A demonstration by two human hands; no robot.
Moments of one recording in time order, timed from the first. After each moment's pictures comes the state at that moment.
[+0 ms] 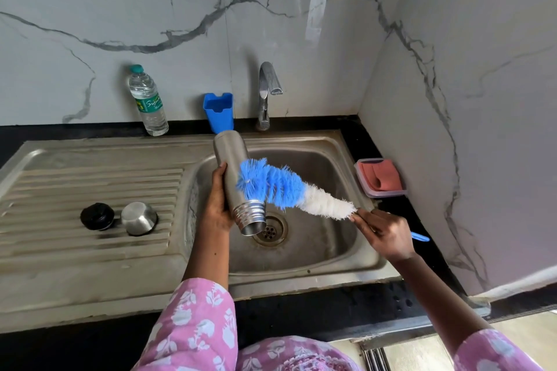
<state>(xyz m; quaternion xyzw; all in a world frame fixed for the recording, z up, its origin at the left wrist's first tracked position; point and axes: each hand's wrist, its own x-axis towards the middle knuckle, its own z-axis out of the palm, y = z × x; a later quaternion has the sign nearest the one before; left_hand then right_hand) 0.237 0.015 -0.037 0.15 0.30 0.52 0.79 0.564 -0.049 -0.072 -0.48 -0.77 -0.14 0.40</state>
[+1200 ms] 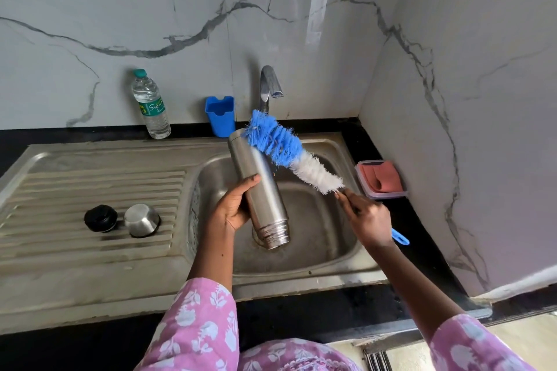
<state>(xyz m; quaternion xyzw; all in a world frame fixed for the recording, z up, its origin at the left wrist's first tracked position) 0.246 0.014 -0.029 0.25 0.38 0.46 0.76 0.519 -0.025 -0.059 -0.58 -0.68 -0.16 0.41</state>
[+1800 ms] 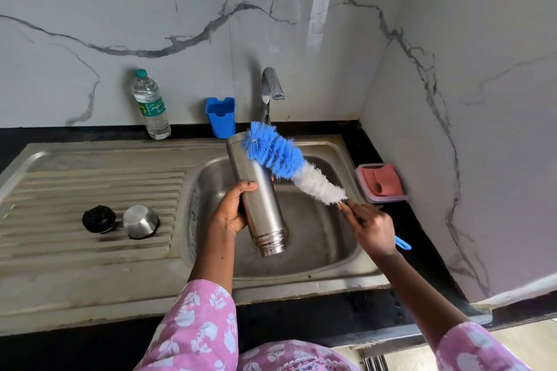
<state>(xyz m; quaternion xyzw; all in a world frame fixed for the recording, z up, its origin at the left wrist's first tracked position) 0.244 0.011 -0.026 0.24 0.40 0.46 0.76 0.527 -0.033 -0.064 -0.54 -0.70 -0.14 0.44</state>
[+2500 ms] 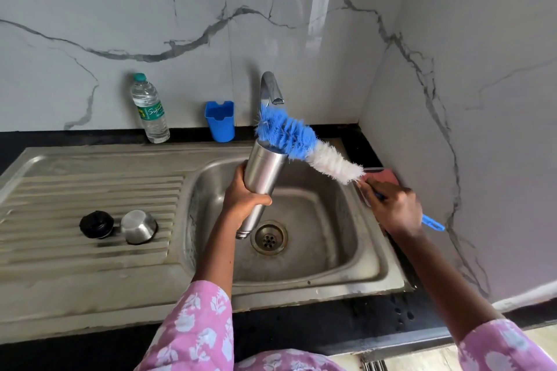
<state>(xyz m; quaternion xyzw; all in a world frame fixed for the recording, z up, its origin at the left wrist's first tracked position) 0.255 0.025 -0.018 0.52 0.61 0.40 0.44 0.540 -0.026 0.010 -0.62 -0.66 -0.17 0.39</state>
